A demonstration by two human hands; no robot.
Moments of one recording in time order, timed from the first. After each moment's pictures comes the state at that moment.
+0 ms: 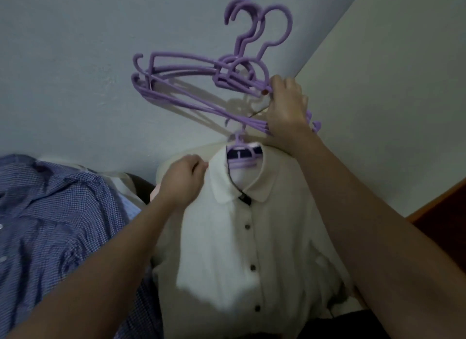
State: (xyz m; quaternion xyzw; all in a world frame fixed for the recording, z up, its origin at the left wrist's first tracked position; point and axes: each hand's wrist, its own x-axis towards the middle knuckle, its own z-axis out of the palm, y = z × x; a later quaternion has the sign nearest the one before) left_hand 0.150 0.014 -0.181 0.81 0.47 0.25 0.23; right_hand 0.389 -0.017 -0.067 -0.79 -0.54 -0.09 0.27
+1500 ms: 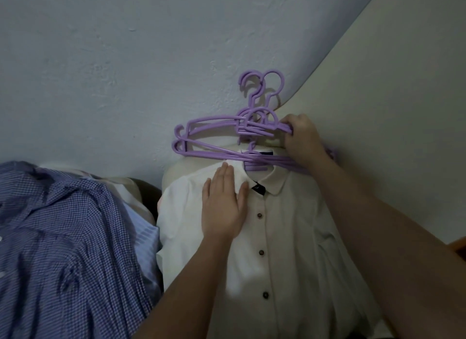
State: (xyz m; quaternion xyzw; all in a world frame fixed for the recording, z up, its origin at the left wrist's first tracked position) left_hand 0.208 -0.029 -0.251 0.80 0.52 0.25 0.14; right_hand 0.430 0.005 -0.165 -0.77 -0.55 0.03 0.32
